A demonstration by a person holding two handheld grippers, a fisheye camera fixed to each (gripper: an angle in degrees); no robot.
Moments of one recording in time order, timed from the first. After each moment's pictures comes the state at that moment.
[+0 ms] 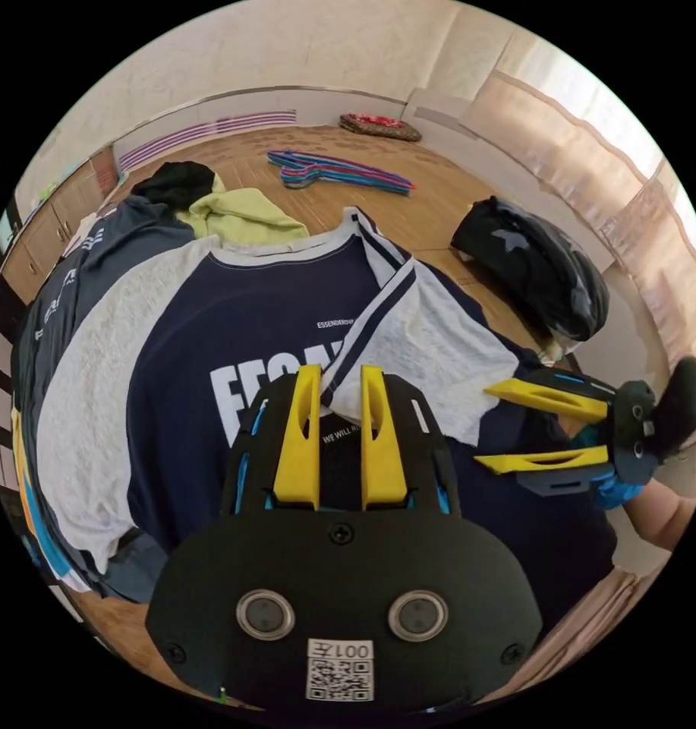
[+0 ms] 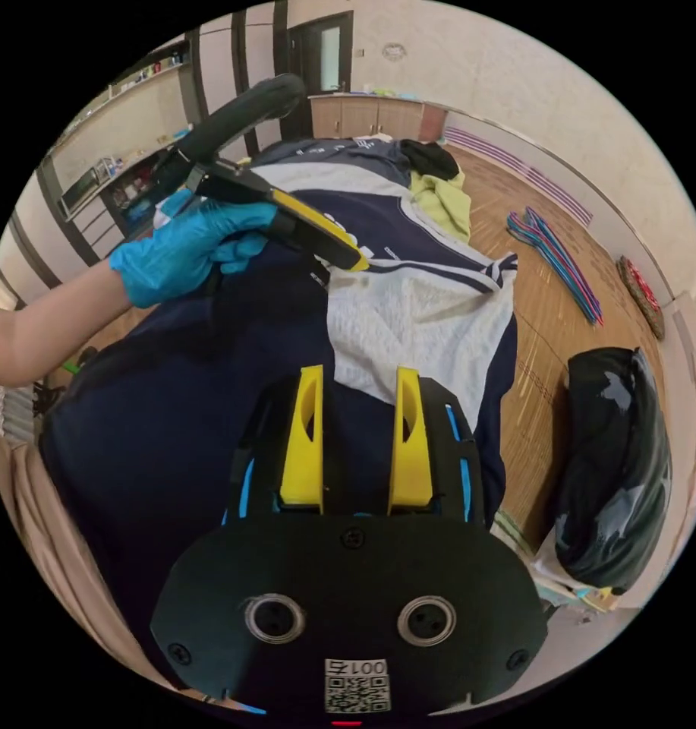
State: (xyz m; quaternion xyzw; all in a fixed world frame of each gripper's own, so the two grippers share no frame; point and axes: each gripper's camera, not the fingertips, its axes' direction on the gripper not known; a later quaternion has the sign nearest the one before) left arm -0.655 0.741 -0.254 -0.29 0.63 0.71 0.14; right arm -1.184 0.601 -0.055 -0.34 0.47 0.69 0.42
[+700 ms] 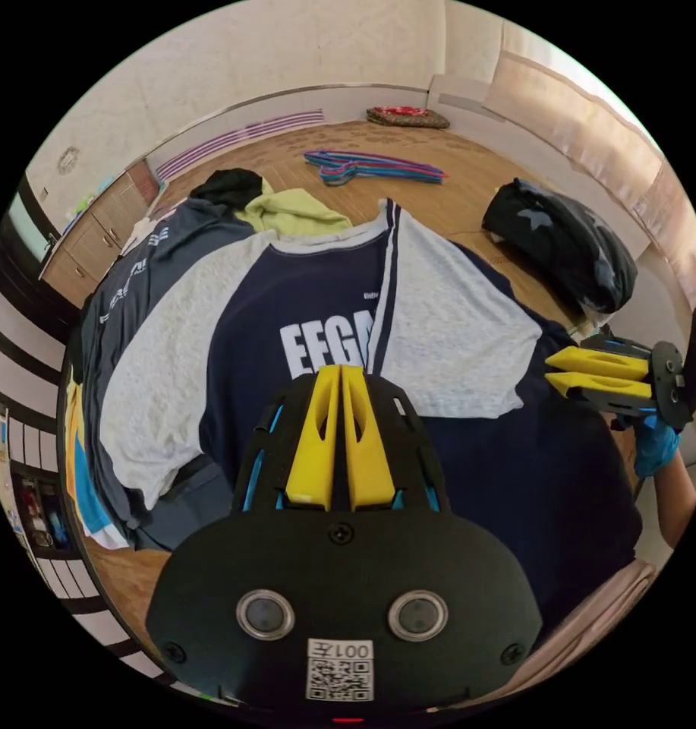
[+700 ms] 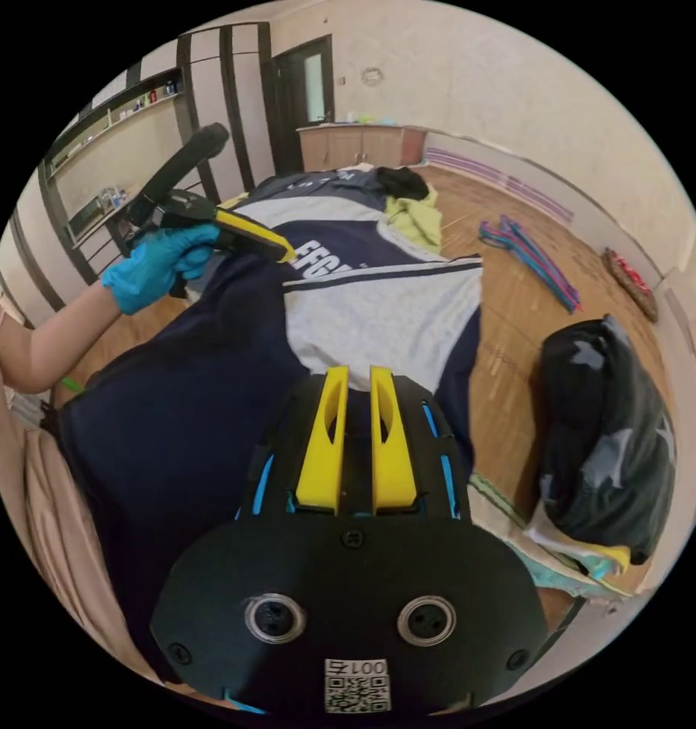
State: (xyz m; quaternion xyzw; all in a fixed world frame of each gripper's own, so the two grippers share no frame) left arm -0.641 0.705 -0.284 -0.23 0.61 0.73 0.20; right arm -1.234 0.572 -0.069 -0.30 0.53 0.67 0.42
